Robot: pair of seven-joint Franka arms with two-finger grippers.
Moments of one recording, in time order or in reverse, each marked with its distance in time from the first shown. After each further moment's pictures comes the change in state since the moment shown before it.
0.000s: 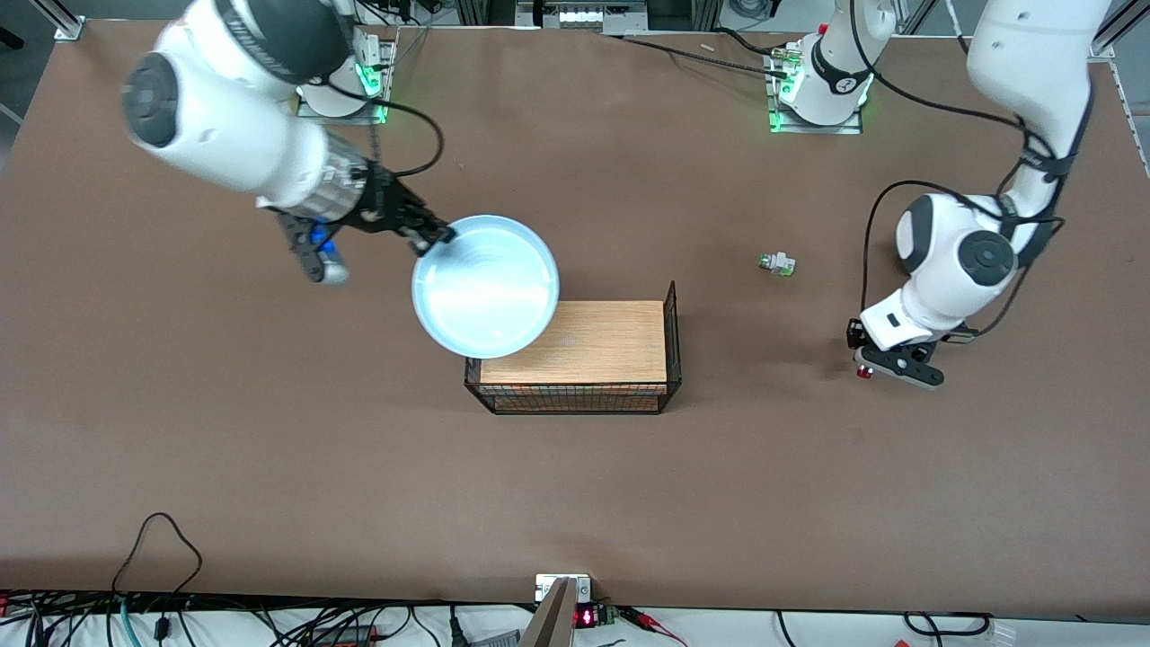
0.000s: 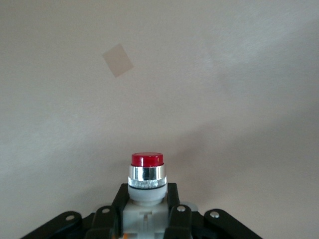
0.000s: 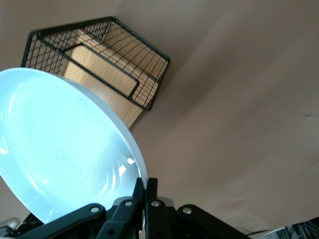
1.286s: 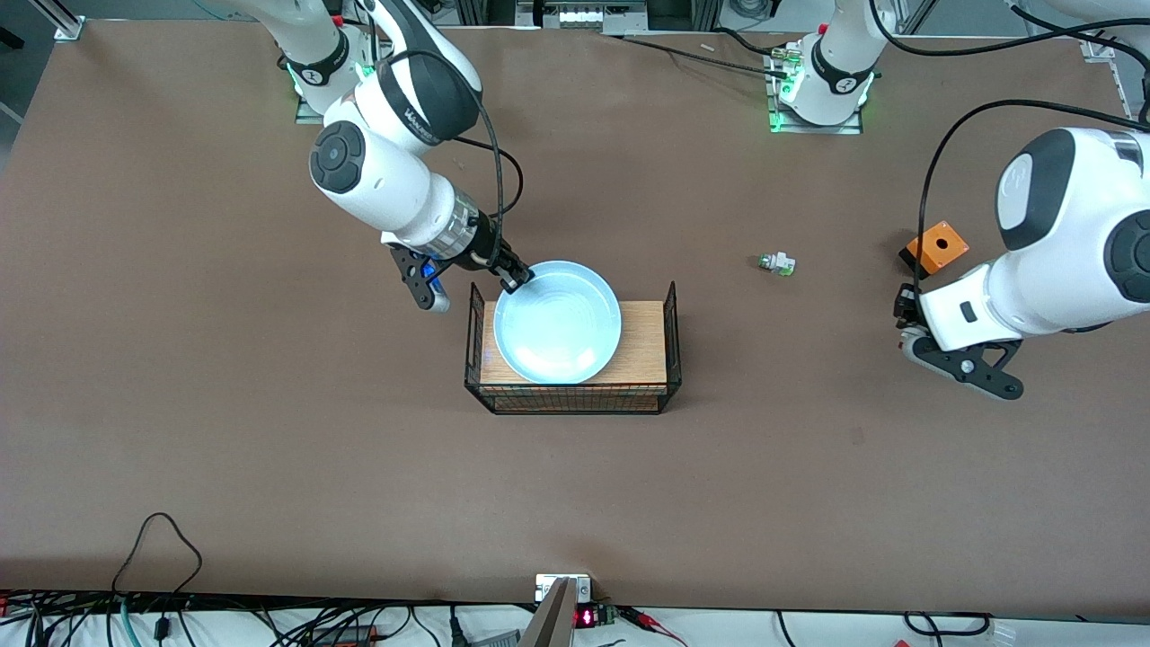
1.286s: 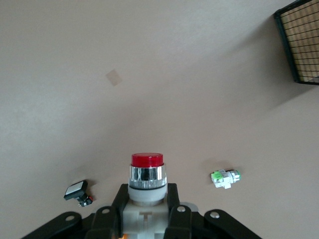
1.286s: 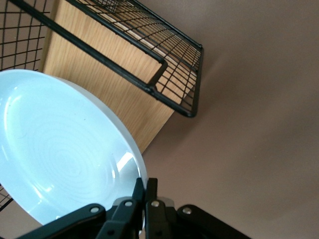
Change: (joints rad) left arm -0.005 -0.033 -0.101 0.562 -0.001 -0.771 -0.003; right arm 0.130 0.162 -0.001 -0.080 -0.018 0.358 0.047
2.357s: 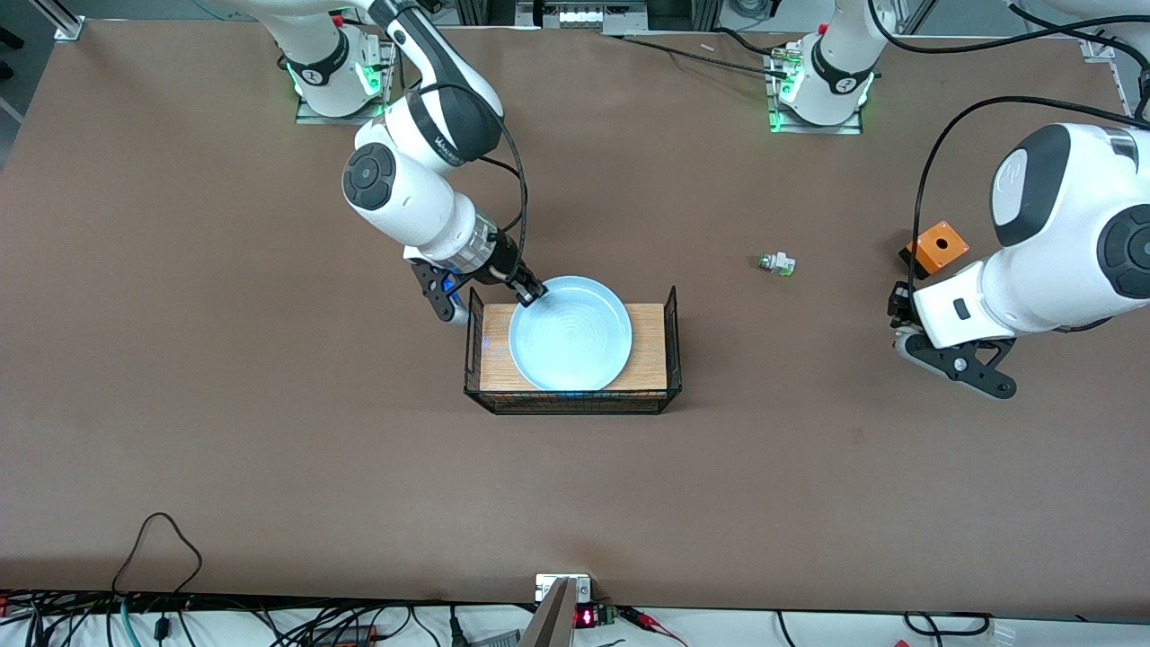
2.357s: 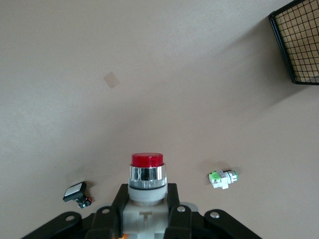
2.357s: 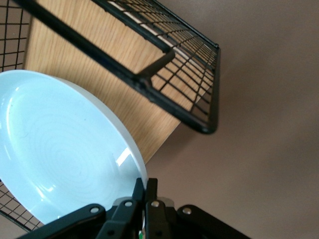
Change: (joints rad) left arm 0.001 0.000 -0.005 0.005 0.000 -0.004 0.000; right arm 0.031 0.057 0.000 -0.008 -0.001 0.103 -0.024
